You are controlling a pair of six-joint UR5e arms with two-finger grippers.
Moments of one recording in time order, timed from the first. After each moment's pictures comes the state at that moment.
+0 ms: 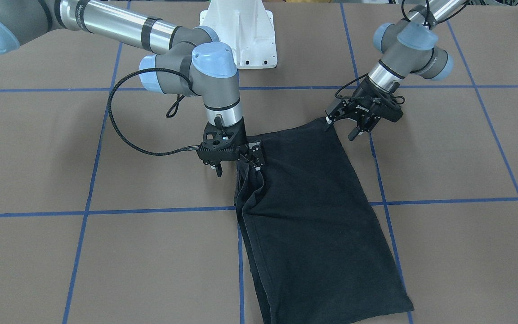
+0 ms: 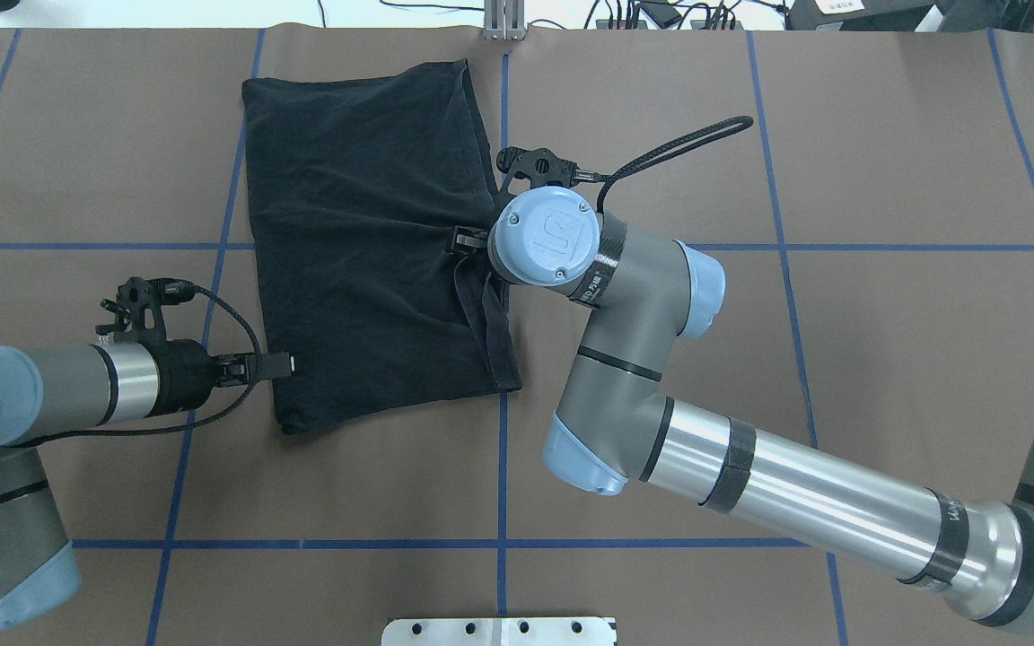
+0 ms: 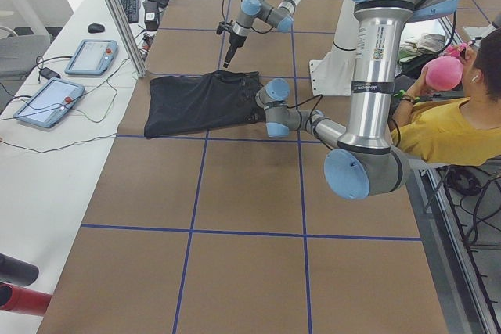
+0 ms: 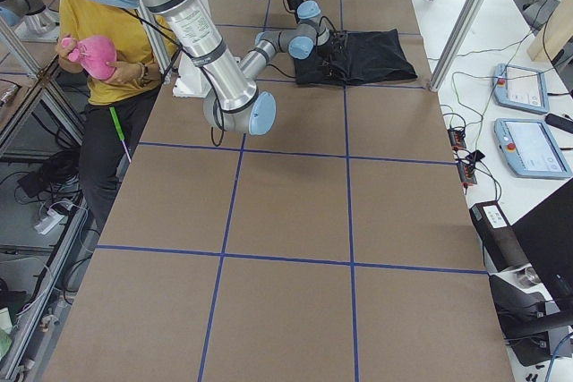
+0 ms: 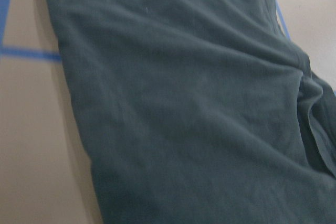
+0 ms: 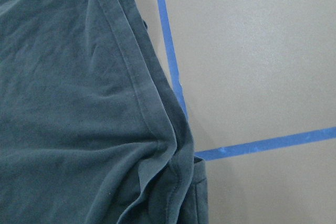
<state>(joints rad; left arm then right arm) -0.48 -1.63 -1.75 -2.63 -1.68 -1.36 0.51 -0.76 1.43 -1.27 1.57 1.43</state>
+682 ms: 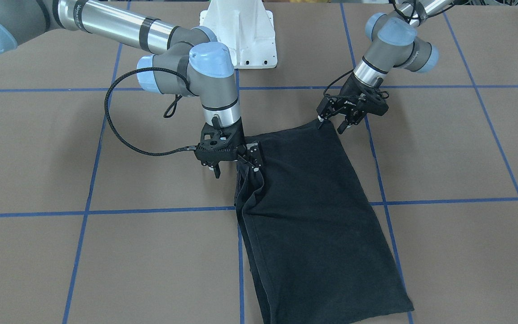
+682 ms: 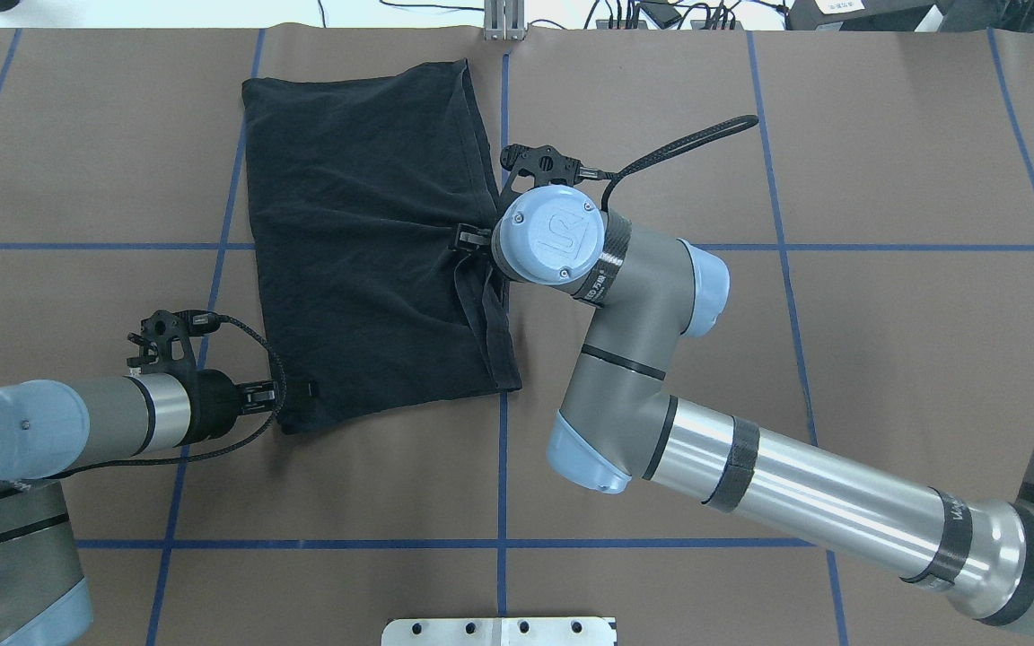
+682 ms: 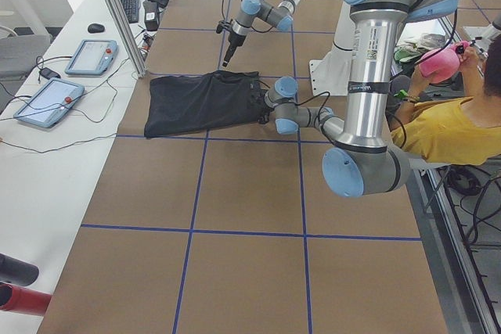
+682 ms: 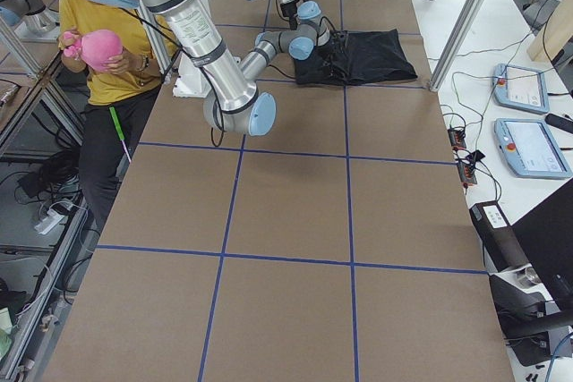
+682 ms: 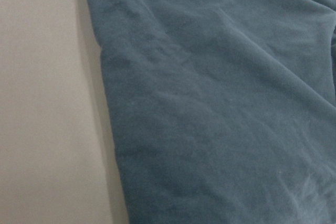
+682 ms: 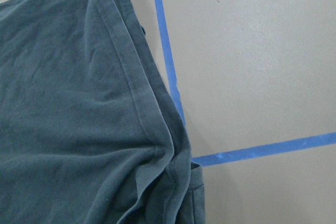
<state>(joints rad) -0.42 -1.66 -1.76 -2.52 -1.62 -1.42 0.51 -0.76 1.43 -1.27 1.56 1.43</state>
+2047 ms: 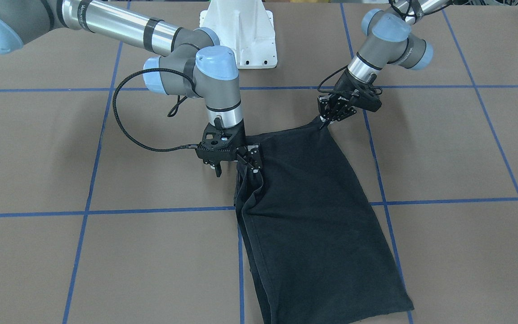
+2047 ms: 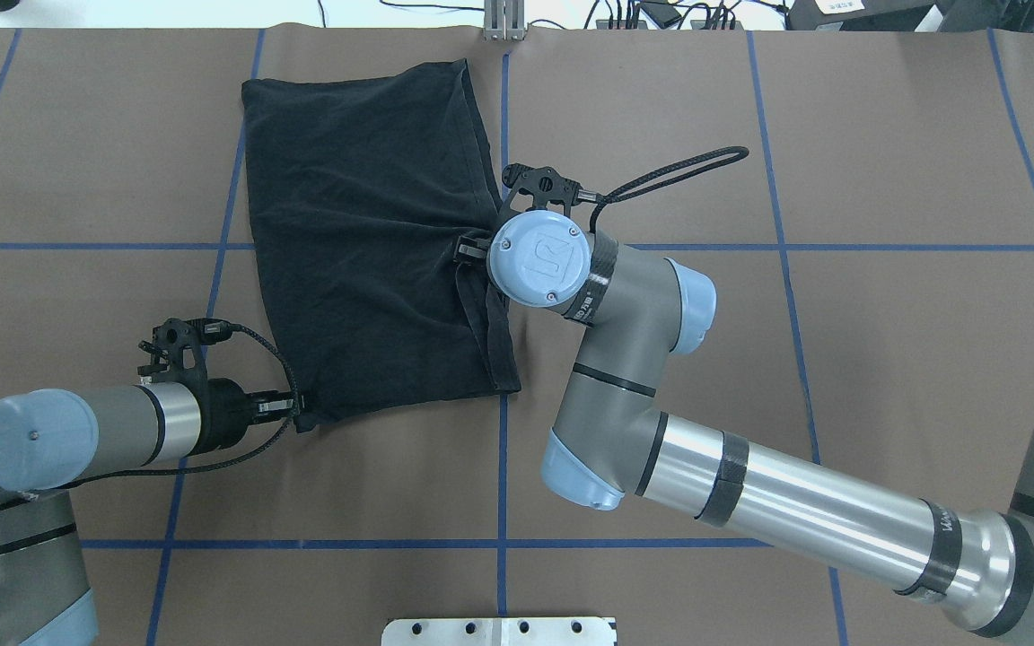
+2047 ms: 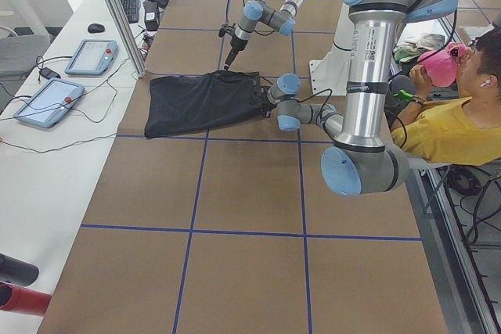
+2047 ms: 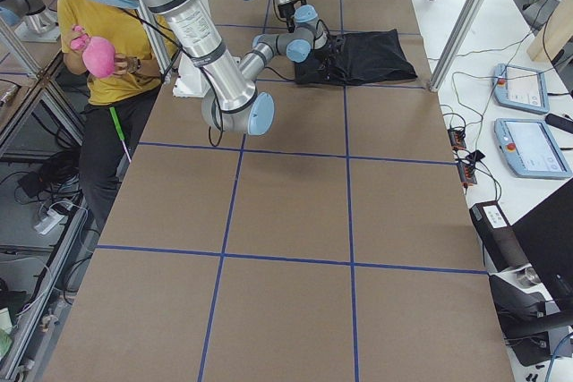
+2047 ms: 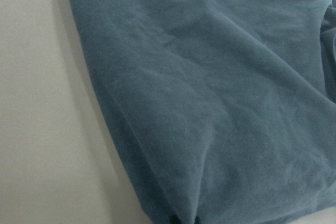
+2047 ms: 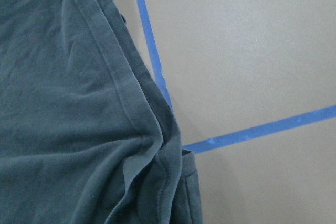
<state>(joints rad) -0.40 -1.66 -1.79 -2.51 -1.61 -1.43 0.48 -0.76 1.39 -1.27 1.52 1.54</state>
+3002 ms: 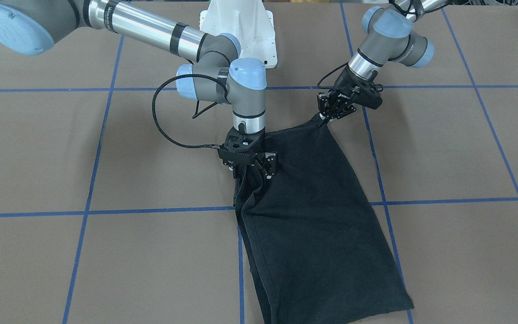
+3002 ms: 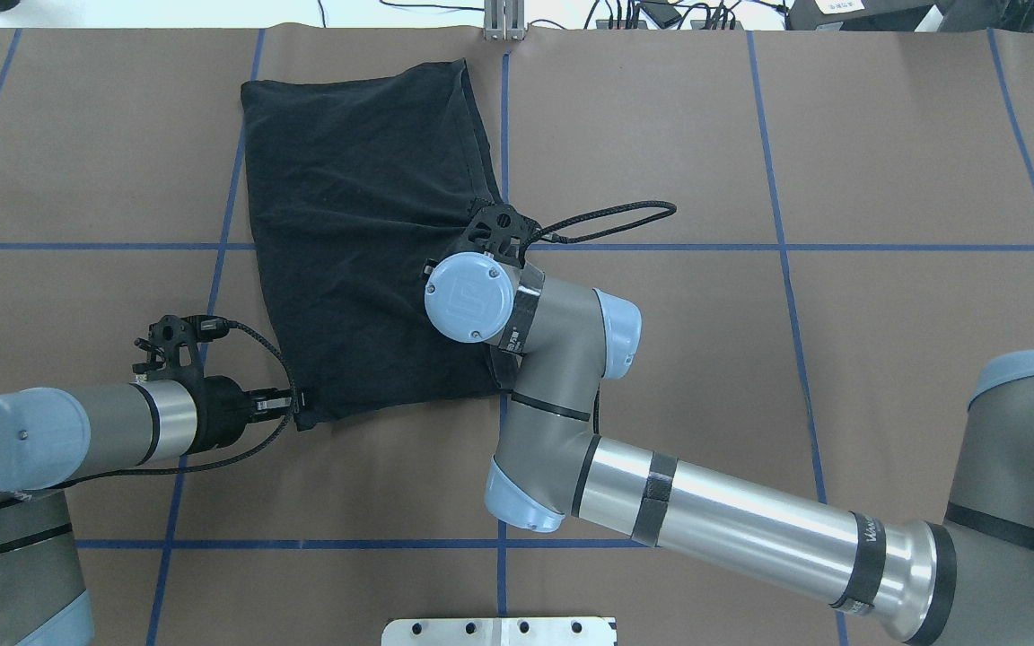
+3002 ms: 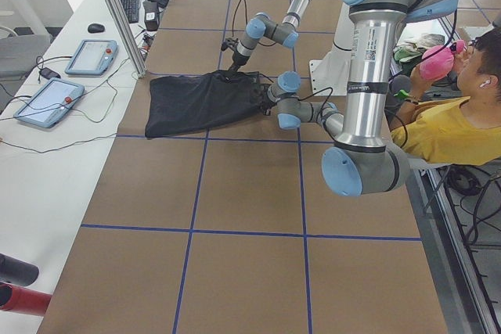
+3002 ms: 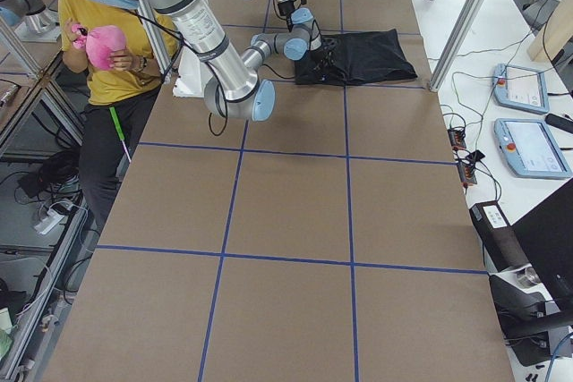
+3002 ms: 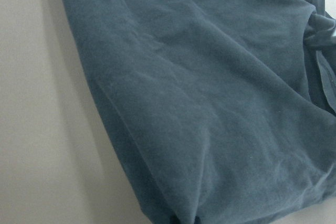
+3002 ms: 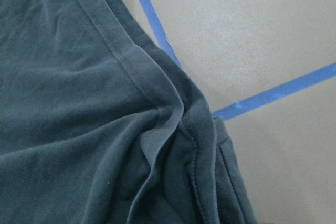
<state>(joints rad) -0.40 -1.65 -1.81 -2.51 -1.61 -1.43 0.42 -0.64 1.21 -1.27 1.43 1.67</state>
